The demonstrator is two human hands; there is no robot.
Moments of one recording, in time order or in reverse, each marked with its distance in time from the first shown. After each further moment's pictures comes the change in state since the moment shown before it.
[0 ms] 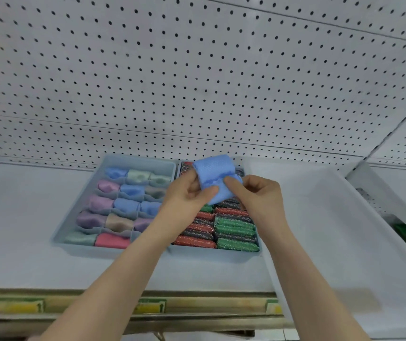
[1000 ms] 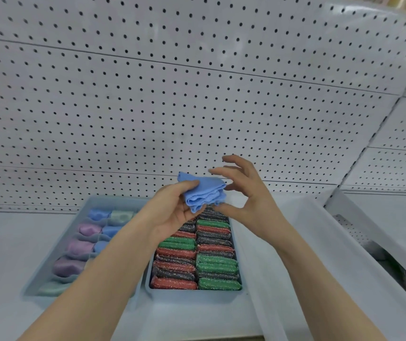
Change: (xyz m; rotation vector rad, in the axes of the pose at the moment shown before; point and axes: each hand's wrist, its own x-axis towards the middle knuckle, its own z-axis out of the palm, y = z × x) left_hand 0.037 0.073 0.018 -0.512 -0.064 -0.378; right_hand 0.040 -0.045 -0.051 -0.346 -0.285 -0.580
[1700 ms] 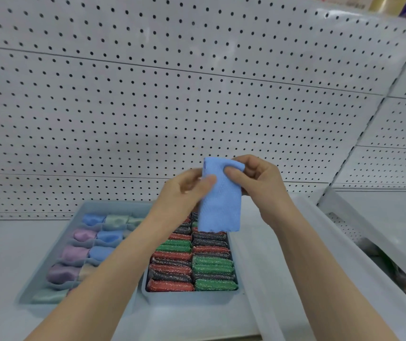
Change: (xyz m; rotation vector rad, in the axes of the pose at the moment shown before) left_hand -0.002 -0.006 0.013 0.513 -0.080 0.394; right_hand 0.018 -0.016 -0.022 0.499 0.239 0.365
